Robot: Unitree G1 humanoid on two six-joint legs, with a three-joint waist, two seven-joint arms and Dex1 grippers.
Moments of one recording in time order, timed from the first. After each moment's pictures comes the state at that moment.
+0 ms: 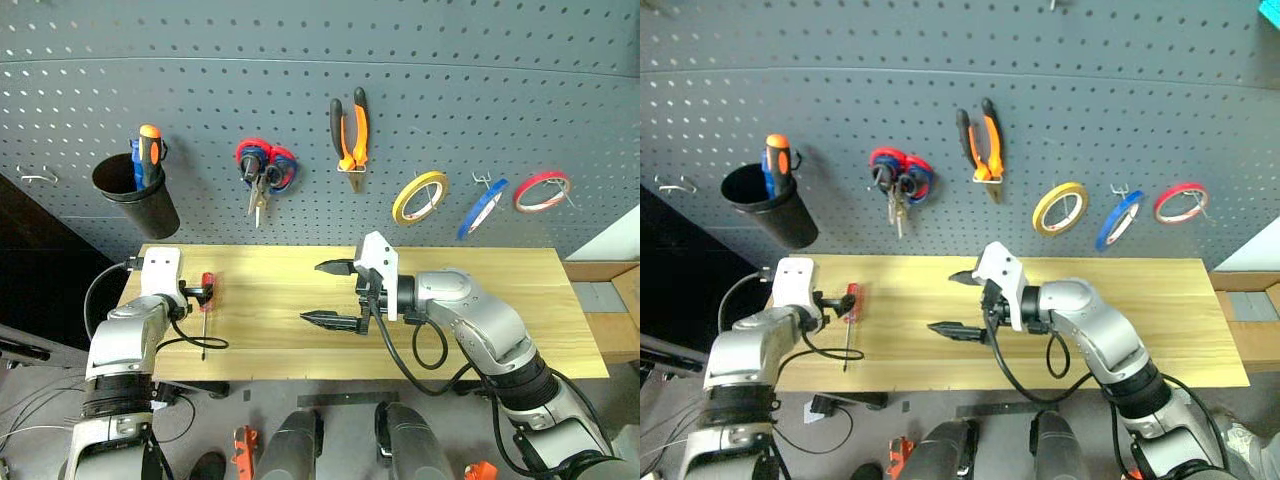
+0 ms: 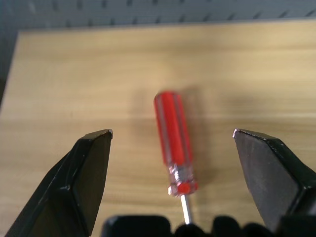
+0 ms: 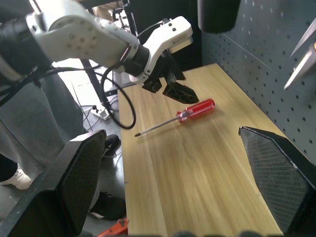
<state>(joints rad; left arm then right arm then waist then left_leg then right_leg) -0.36 0.53 0.25 0.22 -0.15 0.85 -0.26 -0.52 -0.35 0.36 -0.27 0.37 0.63 0.82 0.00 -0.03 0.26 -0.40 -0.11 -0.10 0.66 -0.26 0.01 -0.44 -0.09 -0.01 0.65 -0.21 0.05</state>
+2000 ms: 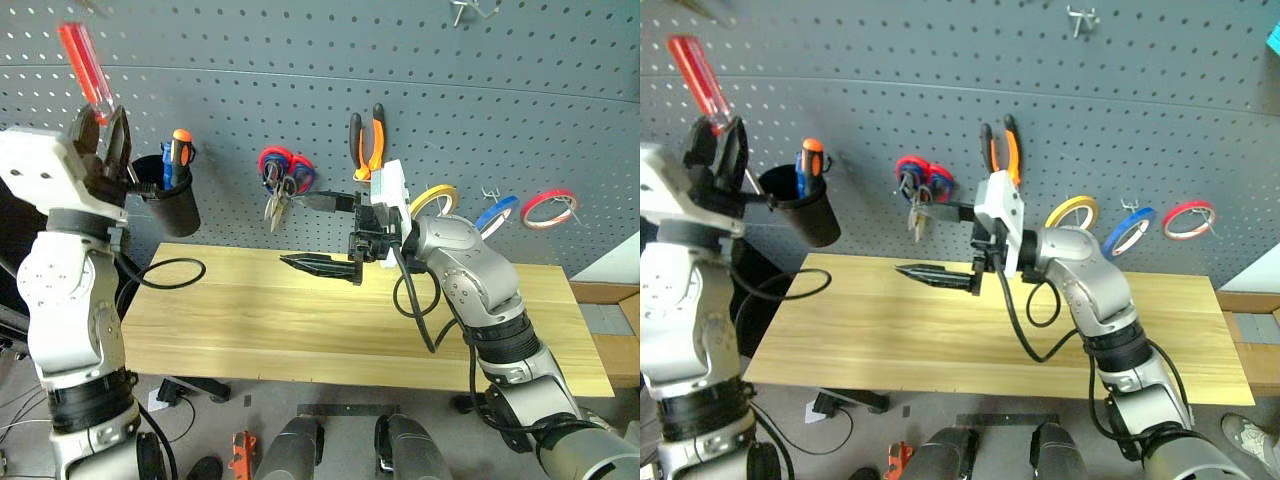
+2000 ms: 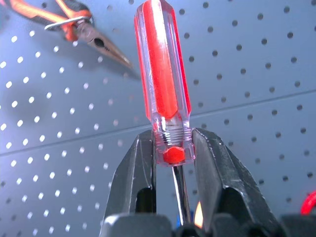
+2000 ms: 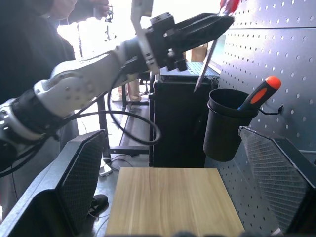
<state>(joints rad) -0.48 0.55 0.44 -0.19 -0.27 0.12 -0.25 -0.74 -0.23 0.22 -0.11 0.45 0.42 0.96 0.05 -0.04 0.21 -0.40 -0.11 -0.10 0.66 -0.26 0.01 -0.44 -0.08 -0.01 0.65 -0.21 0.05</state>
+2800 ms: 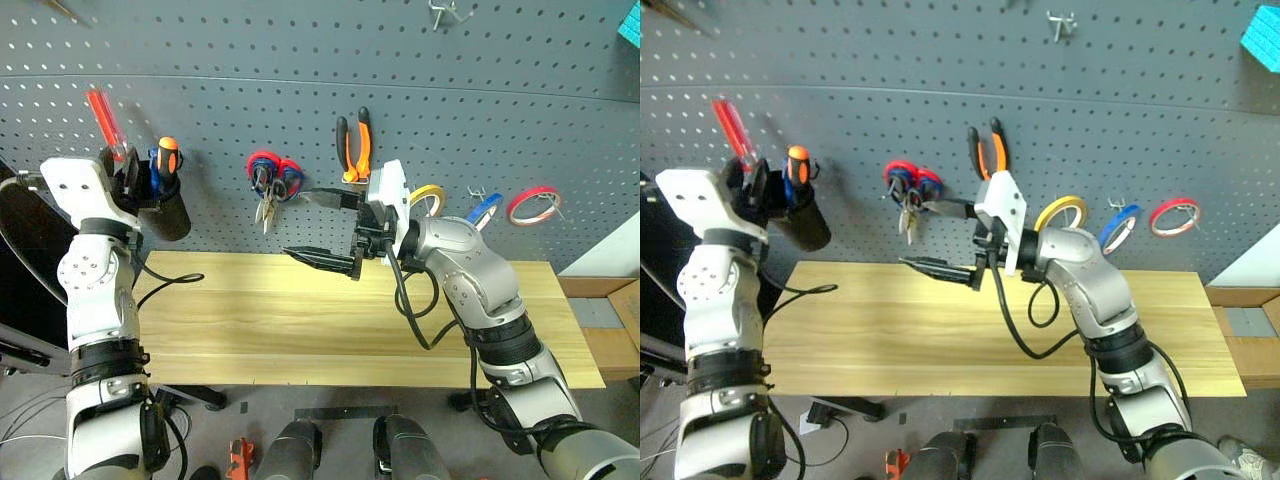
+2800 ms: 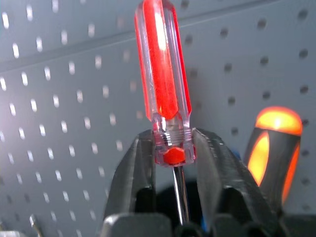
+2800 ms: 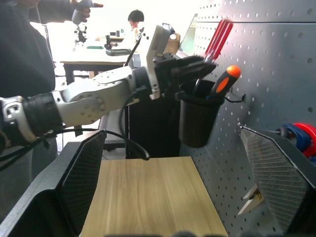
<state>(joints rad) -0.51 0.54 0.40 0.31 -0.23 -0.09 -0.23 -0.73 -0.23 0.22 -0.11 0.41 0.42 0.90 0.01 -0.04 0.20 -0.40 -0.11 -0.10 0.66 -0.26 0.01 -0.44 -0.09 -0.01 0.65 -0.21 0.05</state>
